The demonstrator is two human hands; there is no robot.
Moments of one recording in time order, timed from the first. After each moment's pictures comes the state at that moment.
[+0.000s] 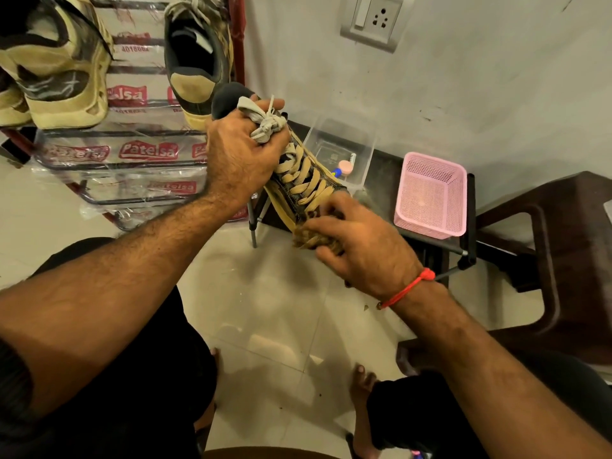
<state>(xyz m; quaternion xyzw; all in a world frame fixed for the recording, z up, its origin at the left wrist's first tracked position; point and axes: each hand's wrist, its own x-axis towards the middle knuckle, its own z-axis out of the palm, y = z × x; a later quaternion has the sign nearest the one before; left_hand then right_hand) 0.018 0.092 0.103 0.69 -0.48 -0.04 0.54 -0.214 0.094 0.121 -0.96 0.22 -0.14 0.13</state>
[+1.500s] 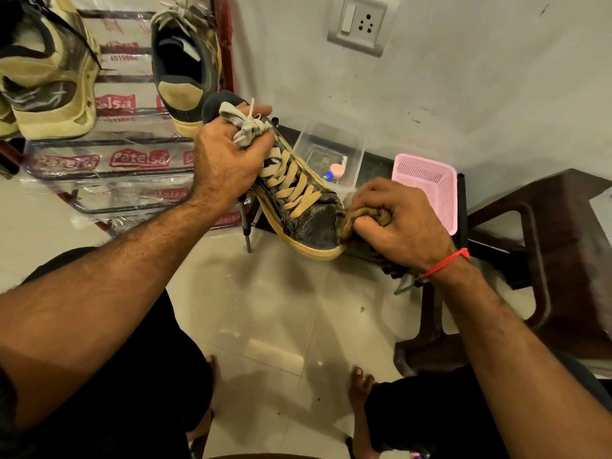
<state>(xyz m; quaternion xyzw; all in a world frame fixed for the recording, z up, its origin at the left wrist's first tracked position) 0.018 0.095 0.109 0.66 -0.47 -0.09 0.58 -0.243 0.049 0.136 -0.89 0.30 -0.24 0.25</state>
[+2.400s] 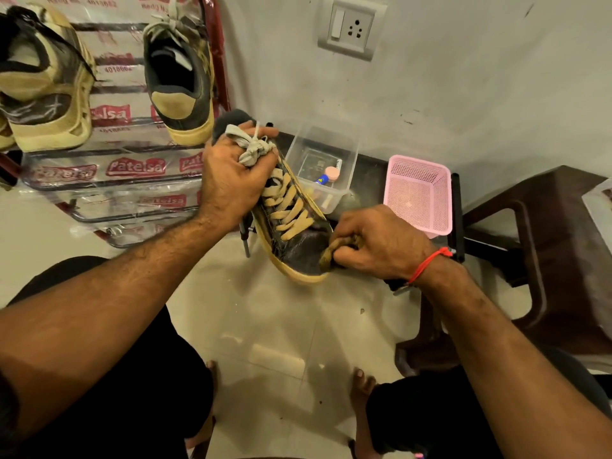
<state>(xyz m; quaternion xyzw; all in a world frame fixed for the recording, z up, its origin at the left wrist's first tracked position) 0.005 0.096 0.099 0.66 -0.49 -0.09 0.56 -0.238 0.053 0.128 -0.93 0.27 -0.06 0.23</state>
